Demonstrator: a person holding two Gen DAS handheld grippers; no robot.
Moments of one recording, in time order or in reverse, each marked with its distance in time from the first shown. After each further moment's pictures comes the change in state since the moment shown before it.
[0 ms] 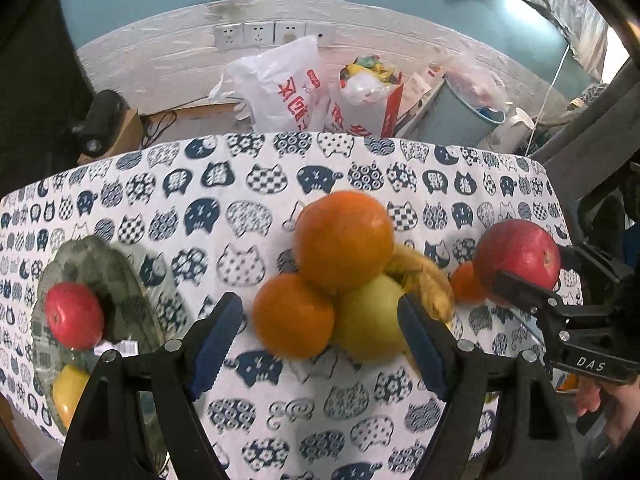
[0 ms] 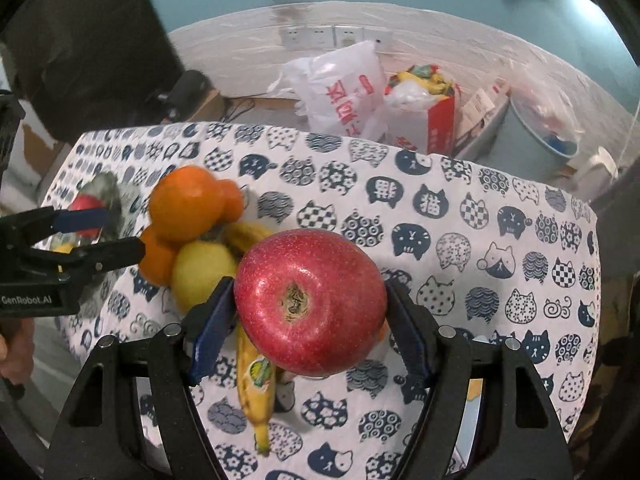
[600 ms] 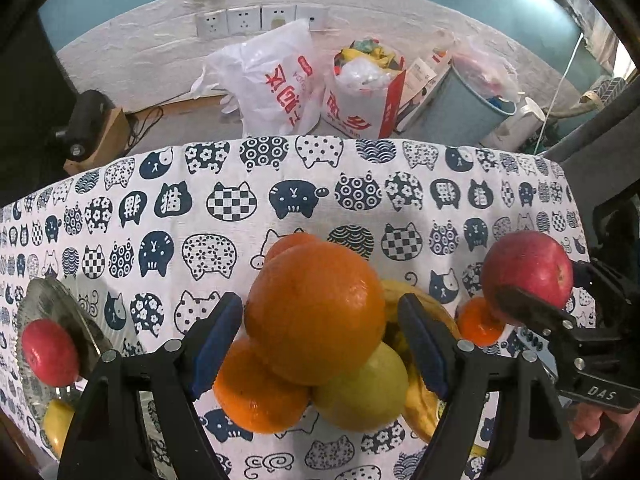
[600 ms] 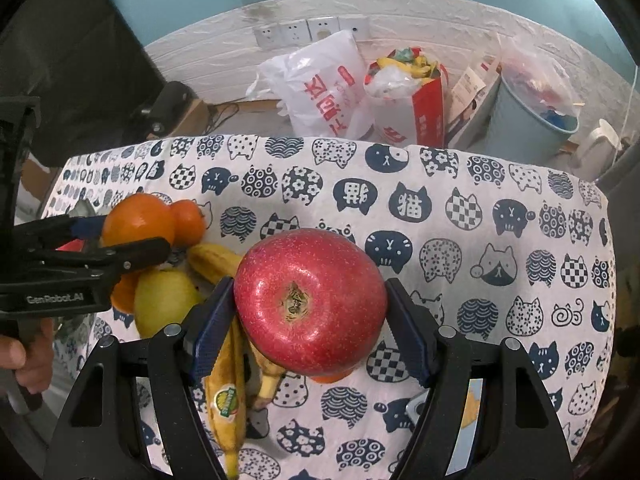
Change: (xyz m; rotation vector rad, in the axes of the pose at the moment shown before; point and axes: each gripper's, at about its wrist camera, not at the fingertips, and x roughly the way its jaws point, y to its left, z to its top) left arm 0.052 -0.017 0.034 0.011 0.062 0.017; right arm 0.025 -0.036 0.011 0.080 0.013 0.024
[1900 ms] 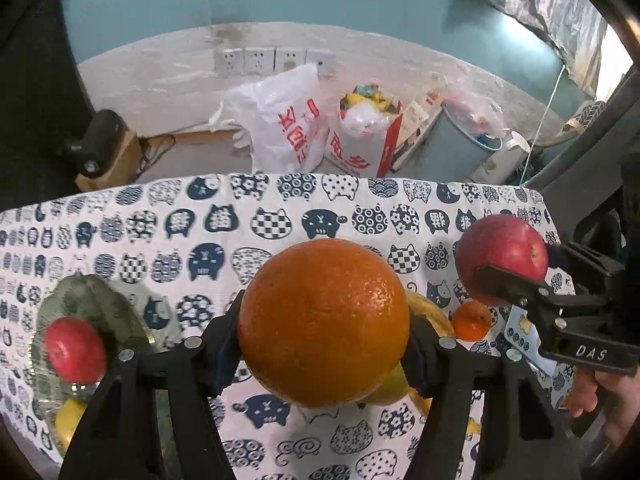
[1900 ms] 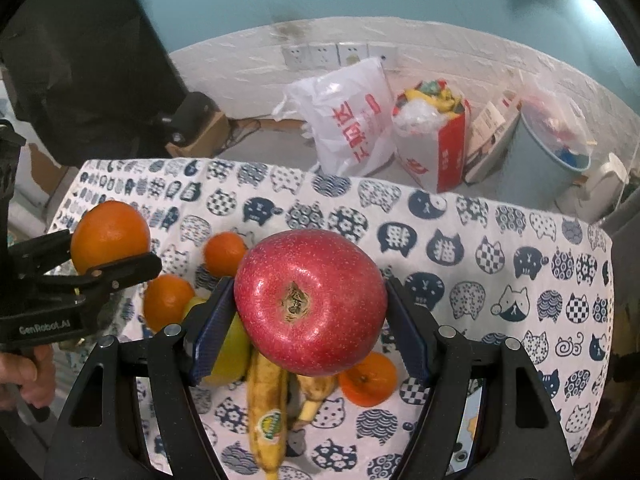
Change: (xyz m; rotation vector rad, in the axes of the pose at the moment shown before) left arm -0.060 0.032 -0.020 -0.013 -0.160 -0.031; right arm -0.018 0.046 0.022 -0.069 -0.070 0.025
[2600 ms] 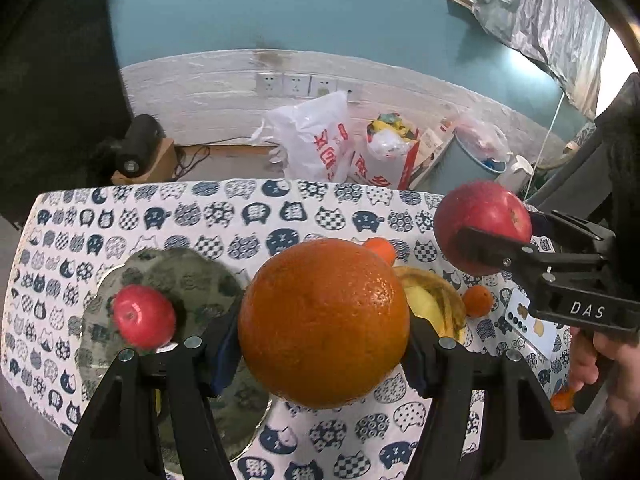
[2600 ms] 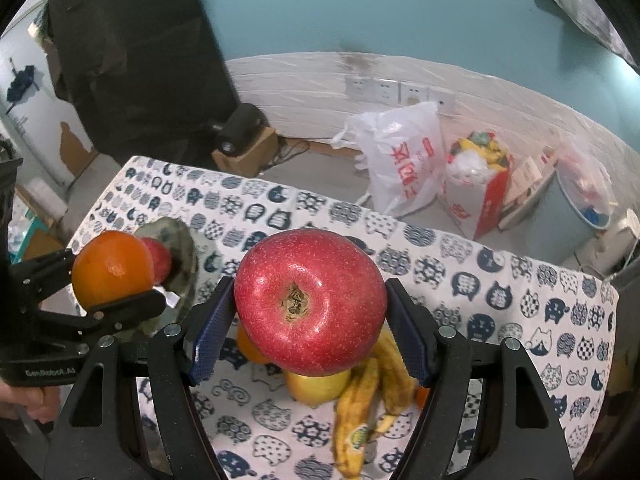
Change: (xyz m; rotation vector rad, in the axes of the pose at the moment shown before) left arm -0.078 0.055 -0.038 -0.053 -0.081 0.030; right arm -0.025 0.091 0.019 -0.128 -0.063 0.068
